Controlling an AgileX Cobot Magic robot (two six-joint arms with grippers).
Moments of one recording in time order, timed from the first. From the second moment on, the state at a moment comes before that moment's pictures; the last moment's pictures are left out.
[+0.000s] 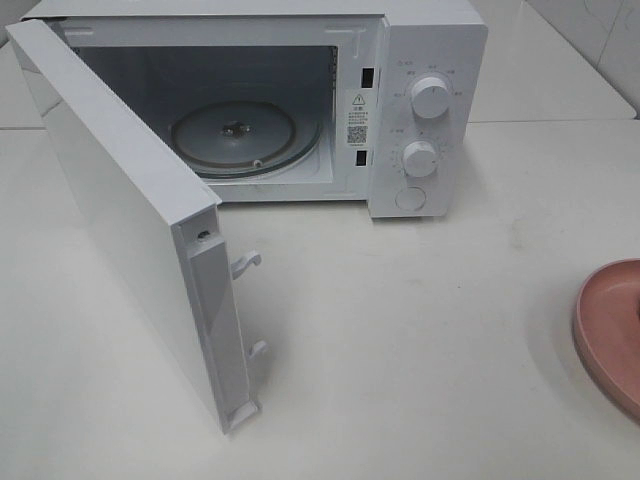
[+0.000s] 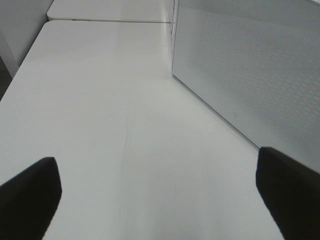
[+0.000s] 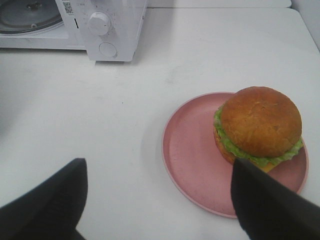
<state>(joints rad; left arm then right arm) 0.01 0.00 -0.50 -0.07 1.04 0.00 0.07 0.00 -0.51 0.03 1.04 0.09</state>
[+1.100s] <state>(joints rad) 0.01 0.23 -0.52 -0.09 0.84 0.00 0.07 0.00 -0.51 0.03 1.04 0.09</state>
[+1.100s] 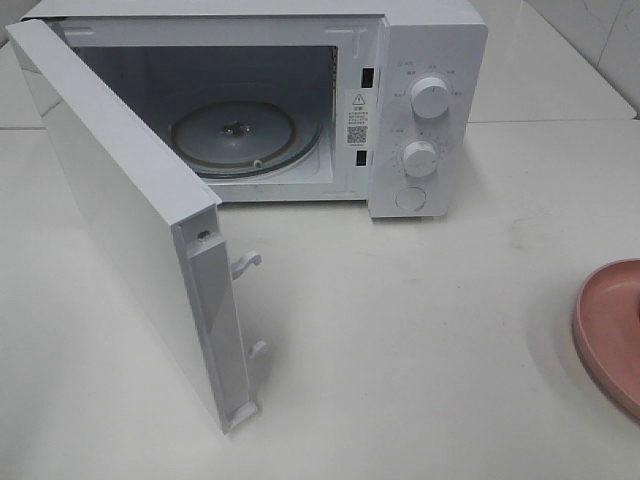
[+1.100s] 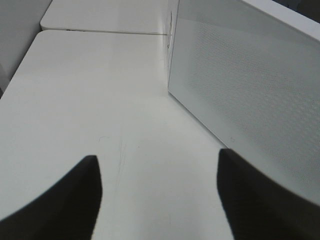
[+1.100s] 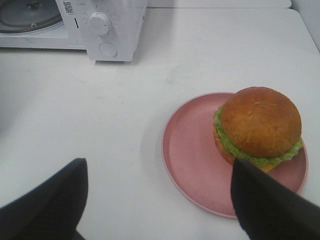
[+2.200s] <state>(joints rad) 0.01 0.67 -0.16 -0.11 -0.30 0.06 0.07 0.00 -0.51 0.03 1.04 0.09</state>
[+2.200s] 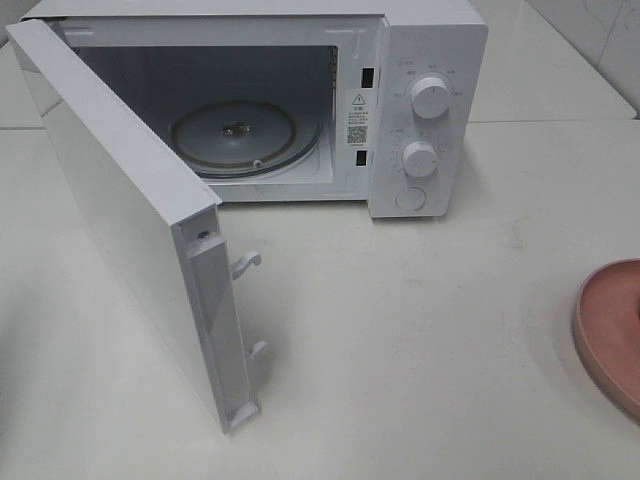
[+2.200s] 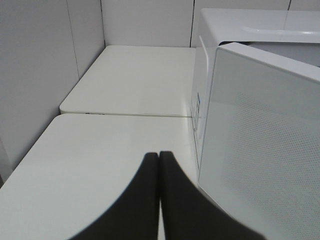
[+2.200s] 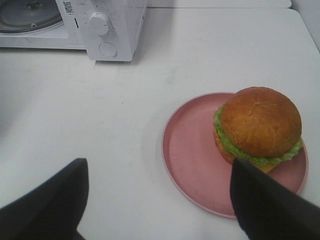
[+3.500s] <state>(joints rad) -0.37 1.42 -0.22 0.07 -0.85 -0.12 0.07 0.00 -0.51 0.03 1.04 0.09</state>
